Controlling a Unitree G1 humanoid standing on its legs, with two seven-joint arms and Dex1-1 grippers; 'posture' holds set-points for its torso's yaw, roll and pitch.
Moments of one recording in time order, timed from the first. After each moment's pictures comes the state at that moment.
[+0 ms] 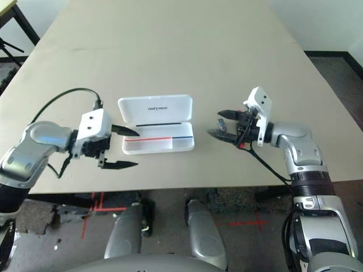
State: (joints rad) left arm -0.37 0.82 -0.08 -0.27 -0.35 0.38 -1.21; right arm -0.45 -0.62 -0.05 0.29 0.33 0.27 1.17
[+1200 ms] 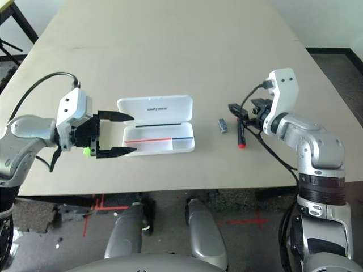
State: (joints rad) left arm -0.39 0.81 -0.07 -0.26 -0.41 0.40 -1.17; right arm -0.40 -0.59 -0.25 -0.08 0.42 0.95 0.45
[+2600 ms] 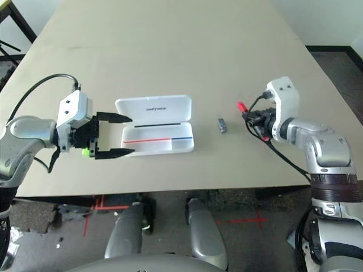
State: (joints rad) left arm -0.37 0.84 -0.07 -0.27 -0.41 0.39 -1.16; right arm -0.44 -0.76 -0.07 0.06 0.33 0.67 0.77
